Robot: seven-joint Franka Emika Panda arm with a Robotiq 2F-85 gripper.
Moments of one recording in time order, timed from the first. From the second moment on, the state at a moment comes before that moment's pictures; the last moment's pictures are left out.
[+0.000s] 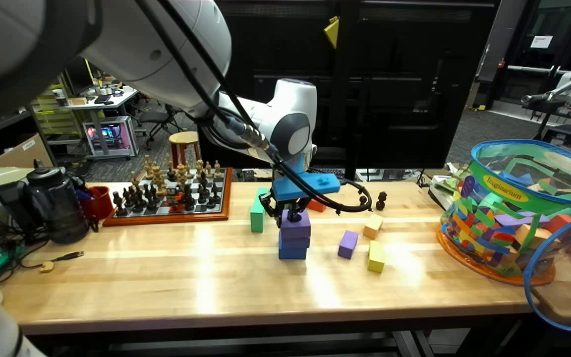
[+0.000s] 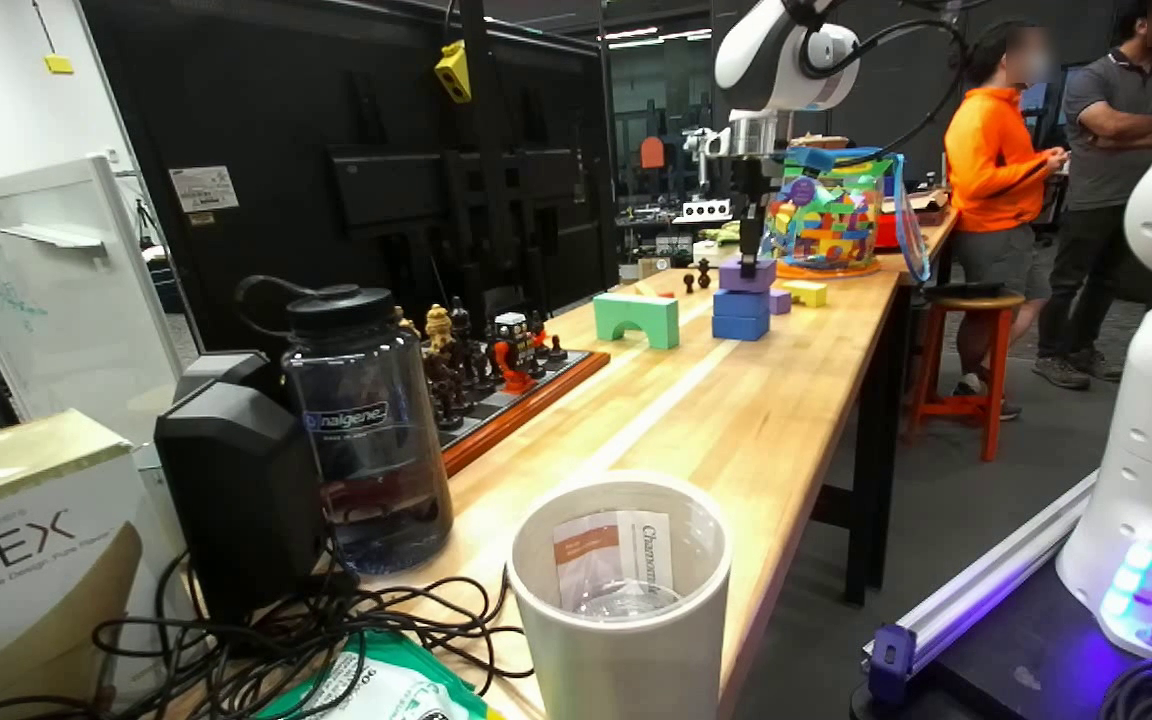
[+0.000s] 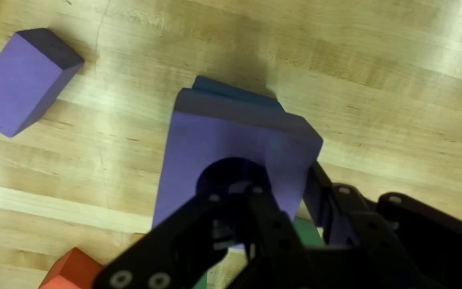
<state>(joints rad) -0.02 -0.10 -0.09 -2.30 0.06 2.25 -0.85</state>
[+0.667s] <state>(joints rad) -0.02 -0.09 -0.09 -2.28 0.06 2.24 -0.85</state>
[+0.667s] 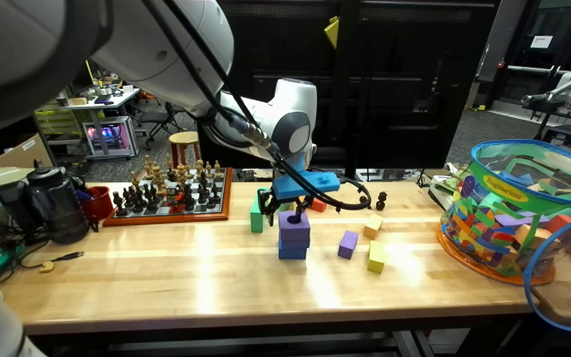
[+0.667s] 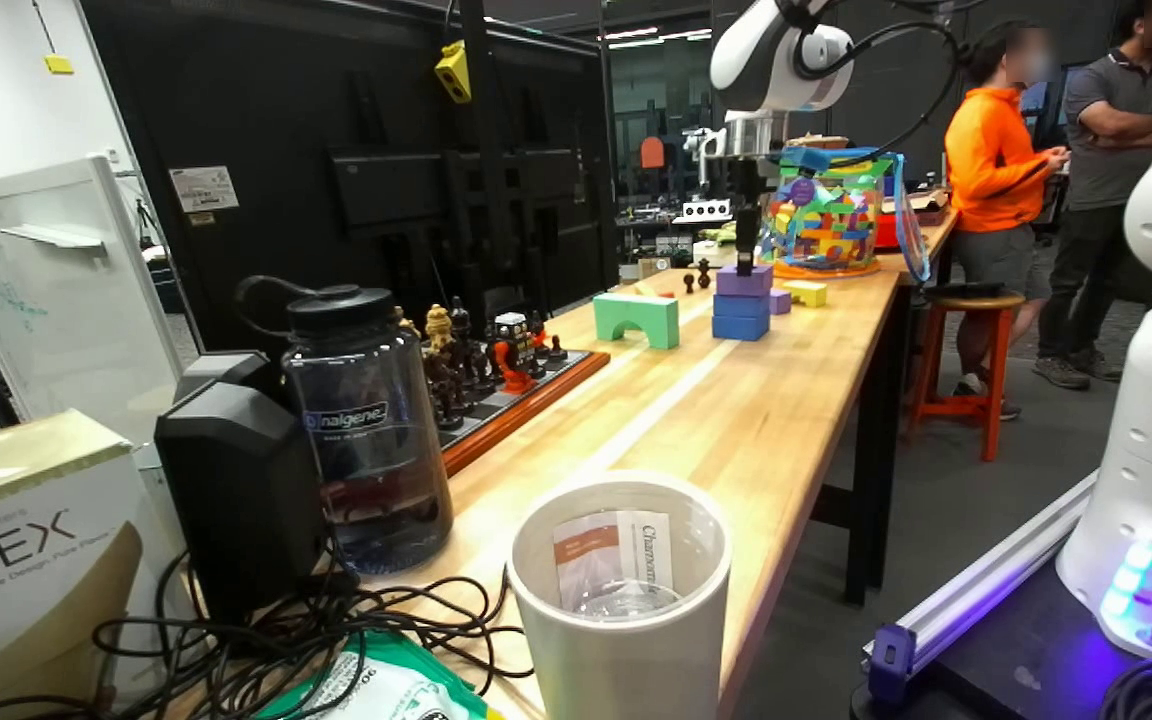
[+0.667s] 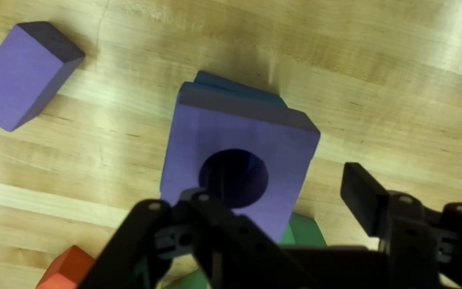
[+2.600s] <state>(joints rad) -0.14 0.05 -0.17 -2.04 0.26 2.27 -0.60</state>
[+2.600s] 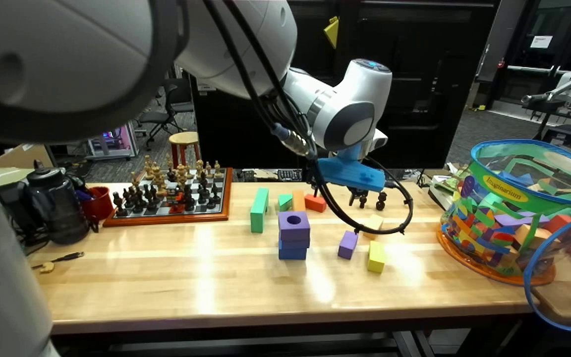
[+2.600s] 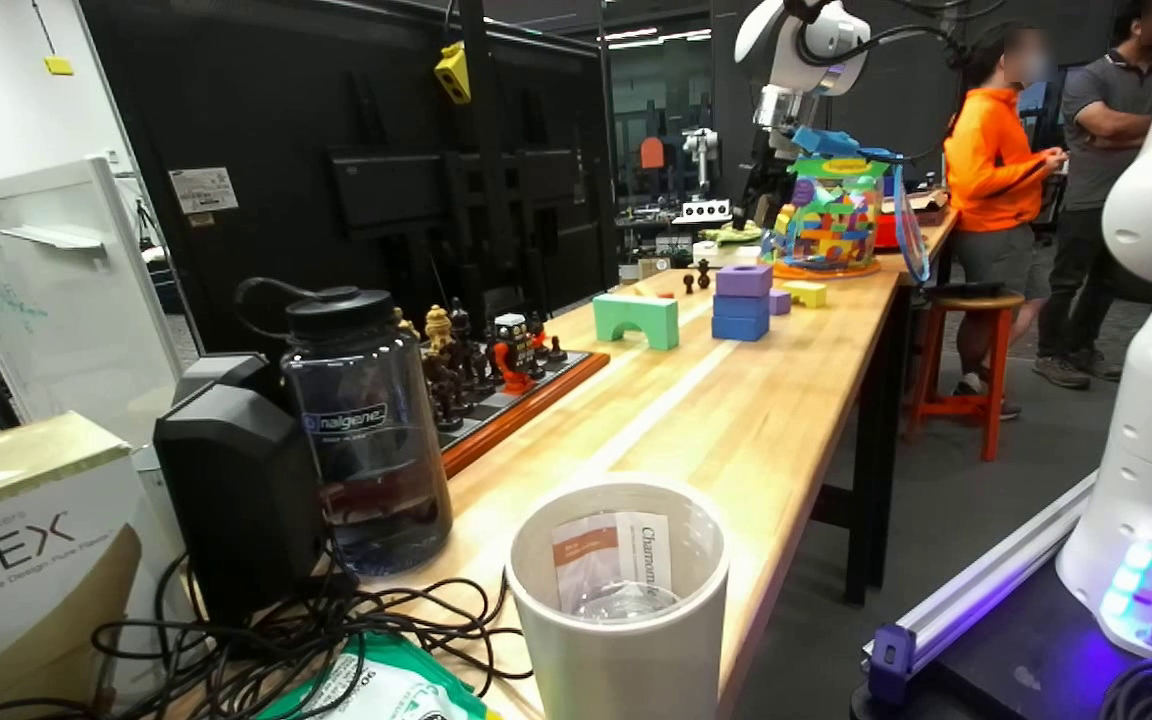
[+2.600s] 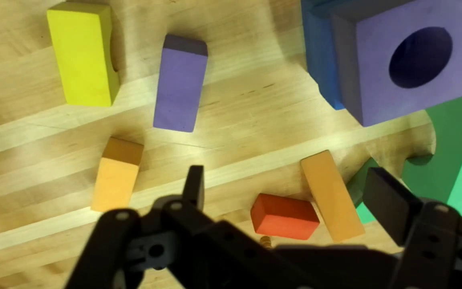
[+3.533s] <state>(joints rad) -0.19 0.21 -0.14 -1.90 0.28 2.26 -0.53</state>
